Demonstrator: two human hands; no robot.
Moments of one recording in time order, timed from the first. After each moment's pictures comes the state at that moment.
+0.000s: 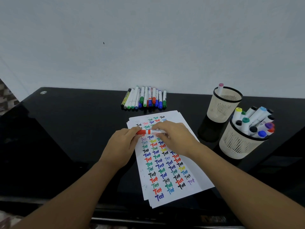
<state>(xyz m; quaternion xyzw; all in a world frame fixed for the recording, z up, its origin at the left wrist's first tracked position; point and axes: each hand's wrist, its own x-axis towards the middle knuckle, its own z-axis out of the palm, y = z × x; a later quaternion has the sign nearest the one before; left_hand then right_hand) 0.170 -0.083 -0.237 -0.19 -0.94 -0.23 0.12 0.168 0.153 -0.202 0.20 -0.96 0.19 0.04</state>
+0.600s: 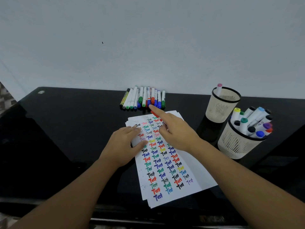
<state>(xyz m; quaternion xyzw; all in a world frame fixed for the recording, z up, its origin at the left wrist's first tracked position) 0.160 -0.081 -0.239 -0.20 -0.95 -0.20 0.08 0.169 0.152 -0.182 0.18 -0.95 0.26 0.06</state>
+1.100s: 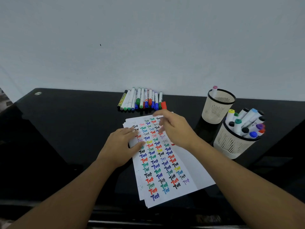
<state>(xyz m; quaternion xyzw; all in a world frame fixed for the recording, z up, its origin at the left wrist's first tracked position) 0.162 -0.080 -0.238 -0.19 -0.96 -0.20 0.08 0.175 0.156 -0.172 0.10 -0.91 0.40 0.04</state>
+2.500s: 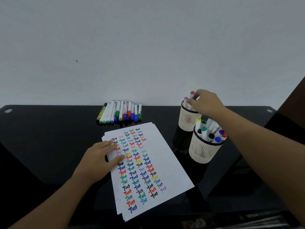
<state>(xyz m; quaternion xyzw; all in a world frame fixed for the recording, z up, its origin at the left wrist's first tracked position) 0.155 -0.085 -0.245 -0.19 -0.96 -0.21 0.05 0.146 0.313 -0.073 -0.15 -0.96 0.21 0.13</state>
